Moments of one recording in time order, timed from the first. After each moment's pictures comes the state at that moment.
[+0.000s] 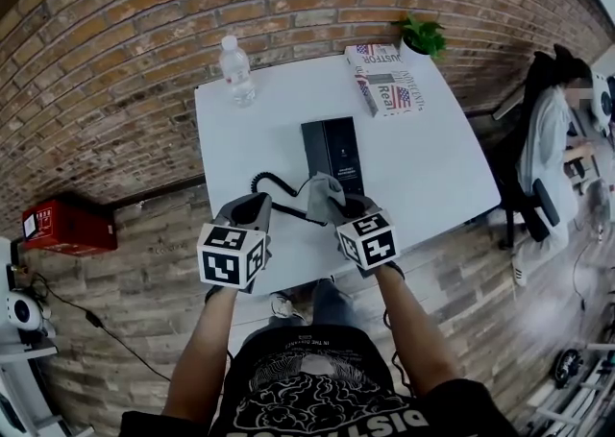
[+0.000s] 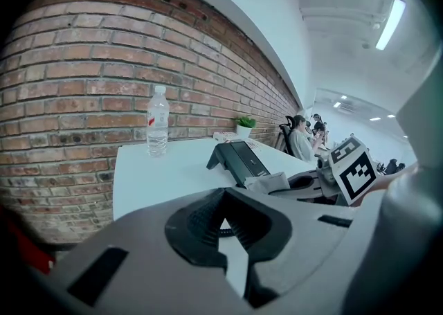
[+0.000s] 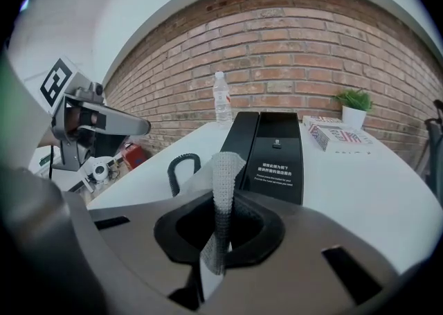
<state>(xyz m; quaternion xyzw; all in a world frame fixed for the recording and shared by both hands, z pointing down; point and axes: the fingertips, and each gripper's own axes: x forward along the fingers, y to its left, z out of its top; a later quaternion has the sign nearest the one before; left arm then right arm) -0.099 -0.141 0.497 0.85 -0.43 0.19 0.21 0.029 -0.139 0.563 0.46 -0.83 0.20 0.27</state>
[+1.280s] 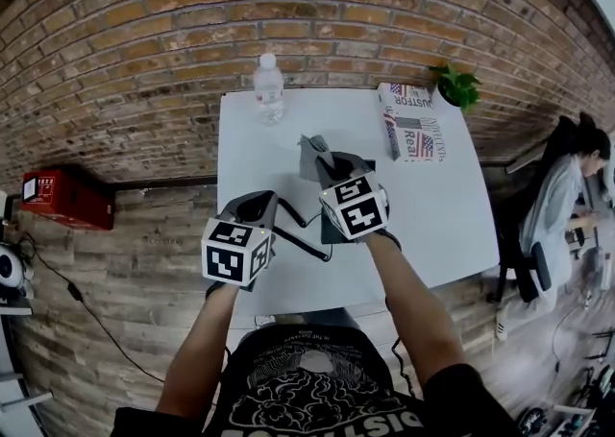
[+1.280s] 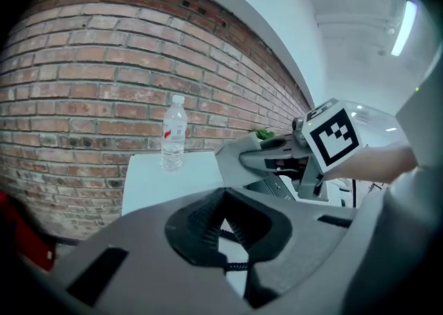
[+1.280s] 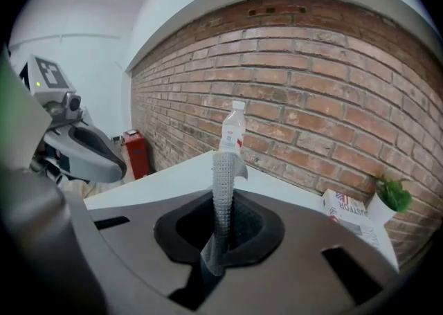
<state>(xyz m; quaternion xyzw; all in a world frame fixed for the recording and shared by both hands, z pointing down) -0.114 -0.198 0.478 0.83 -0.49 0.15 0.22 -0.037 -0.282 0.478 0.40 -0.87 0.04 0.30</state>
